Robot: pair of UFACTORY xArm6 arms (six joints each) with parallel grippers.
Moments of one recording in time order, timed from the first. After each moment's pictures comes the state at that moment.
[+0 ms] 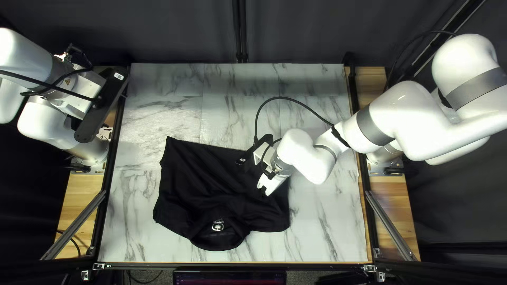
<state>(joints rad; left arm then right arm) -0.15 -1.05 -0.65 0.15 1.56 0.34 0.39 0.14 -0.64 1.02 0.22 0.07</state>
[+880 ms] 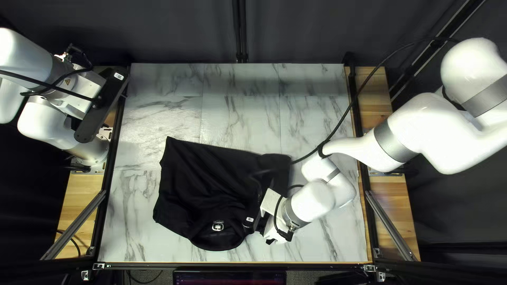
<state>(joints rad) -0.15 -1.05 -0.65 0.15 1.56 0.34 0.59 0.11 -0.70 -0.10 0.14 1.10</state>
